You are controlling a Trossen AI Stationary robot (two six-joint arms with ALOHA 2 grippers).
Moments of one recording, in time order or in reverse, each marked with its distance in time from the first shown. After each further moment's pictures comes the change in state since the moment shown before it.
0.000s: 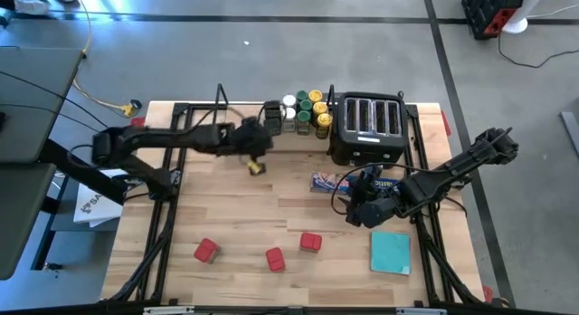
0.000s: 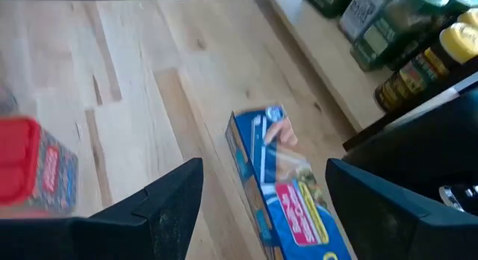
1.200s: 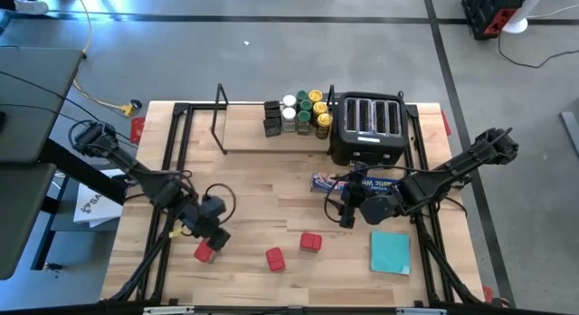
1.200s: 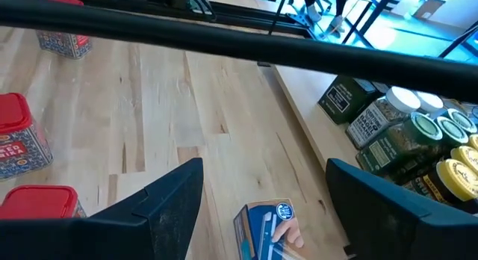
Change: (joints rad) left arm -0.815 -0.233 -0.085 -0.373 0.360 -1.772; right arm -0.004 0.001 0.000 0.361 0.063 -0.402
